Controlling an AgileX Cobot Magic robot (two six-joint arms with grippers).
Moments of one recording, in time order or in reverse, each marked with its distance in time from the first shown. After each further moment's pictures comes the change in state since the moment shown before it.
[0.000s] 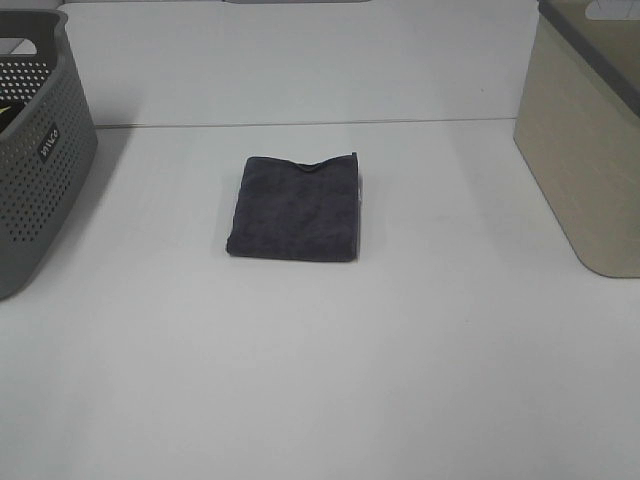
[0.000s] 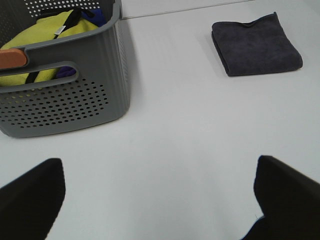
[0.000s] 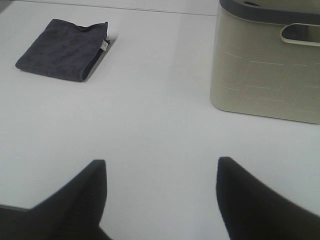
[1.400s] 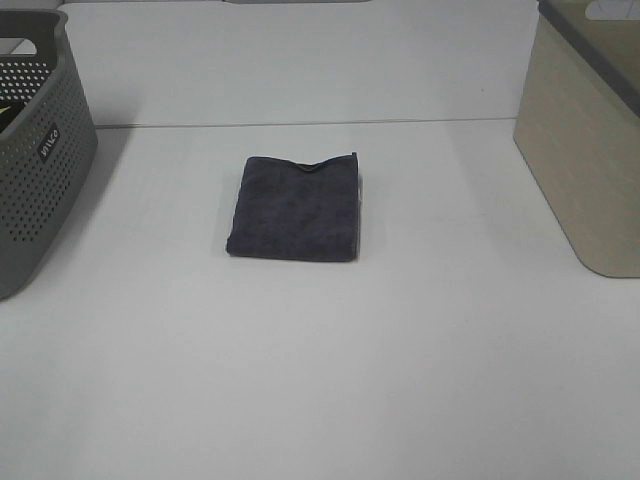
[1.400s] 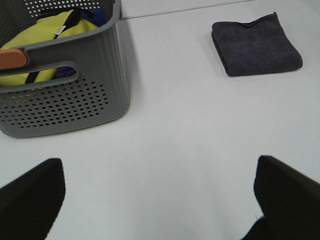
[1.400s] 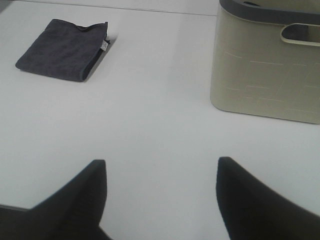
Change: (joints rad) left arm 0.000 0.000 0.000 0.000 0.000 0.000; right arm 0.000 0.000 0.000 0.000 0.000 0.000
